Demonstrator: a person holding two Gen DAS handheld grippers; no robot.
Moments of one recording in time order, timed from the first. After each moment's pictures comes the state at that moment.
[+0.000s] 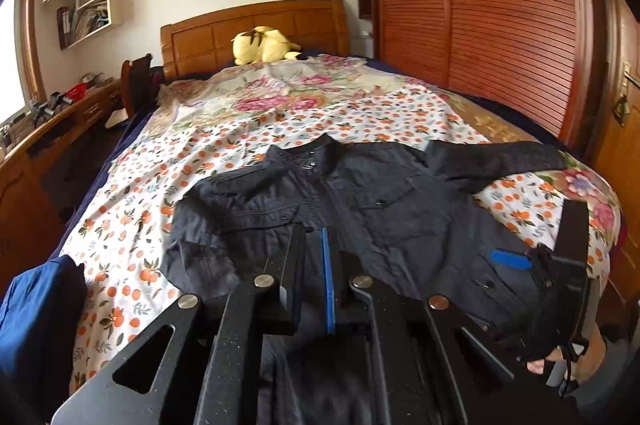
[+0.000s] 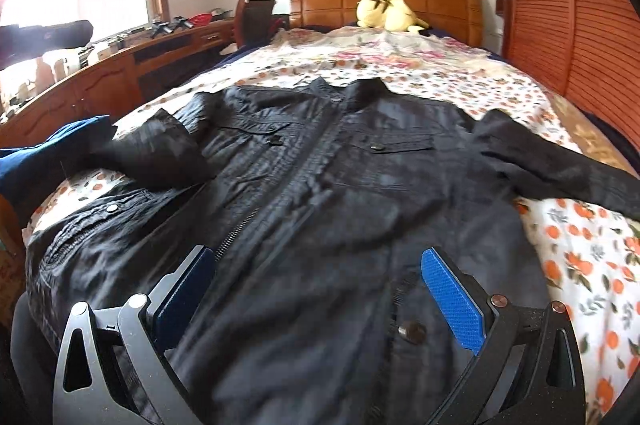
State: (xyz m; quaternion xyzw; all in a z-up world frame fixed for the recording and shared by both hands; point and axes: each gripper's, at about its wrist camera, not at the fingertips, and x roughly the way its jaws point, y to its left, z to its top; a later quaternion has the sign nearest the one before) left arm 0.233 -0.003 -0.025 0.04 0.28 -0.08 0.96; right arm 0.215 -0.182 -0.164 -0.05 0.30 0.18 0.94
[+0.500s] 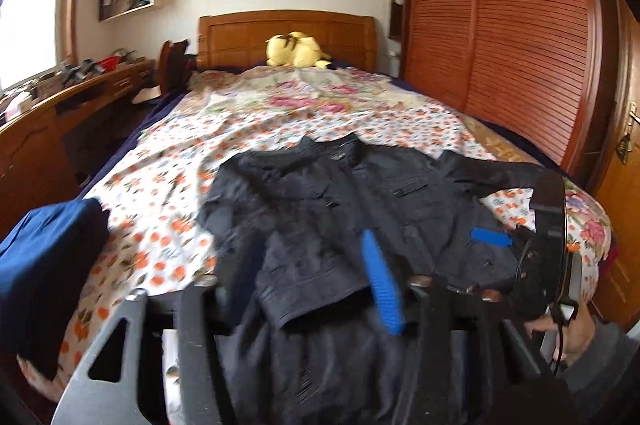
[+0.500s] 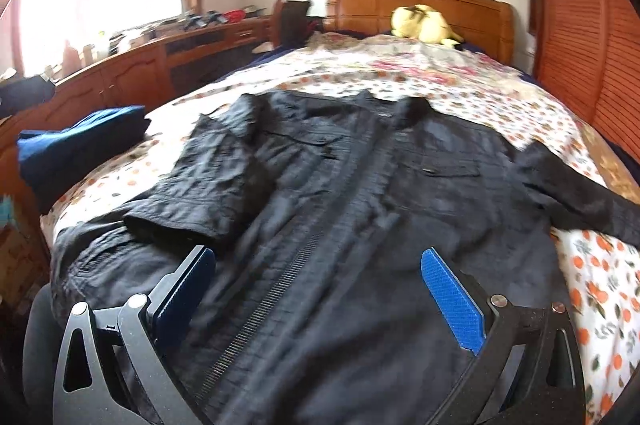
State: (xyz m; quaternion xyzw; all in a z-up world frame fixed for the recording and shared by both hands) left arm 0.157 0.066 -0.046 -0.02 0.26 -0.04 0.96; right arm 0.203 -0.124 -0.149 -0.08 0.29 0.24 0.92
